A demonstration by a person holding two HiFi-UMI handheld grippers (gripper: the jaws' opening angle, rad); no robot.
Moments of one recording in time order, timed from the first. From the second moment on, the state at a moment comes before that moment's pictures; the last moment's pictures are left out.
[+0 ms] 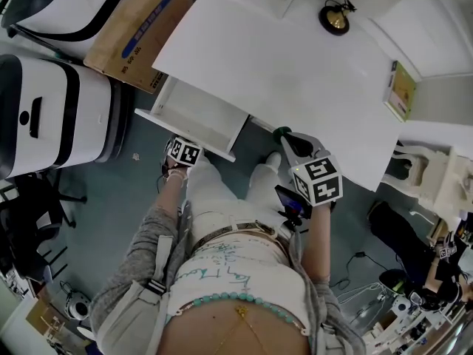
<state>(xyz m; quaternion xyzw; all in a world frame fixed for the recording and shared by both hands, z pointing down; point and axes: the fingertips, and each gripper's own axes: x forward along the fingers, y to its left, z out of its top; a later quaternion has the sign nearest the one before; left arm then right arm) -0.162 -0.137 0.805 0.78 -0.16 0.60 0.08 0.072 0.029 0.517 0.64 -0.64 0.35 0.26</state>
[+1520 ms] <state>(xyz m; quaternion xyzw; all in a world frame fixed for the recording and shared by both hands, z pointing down) -0.199 -0.117 0.807 0.78 -0.15 0.60 0.09 0.035 -0.038 0.526 0.56 -0.70 0.33 0.30</state>
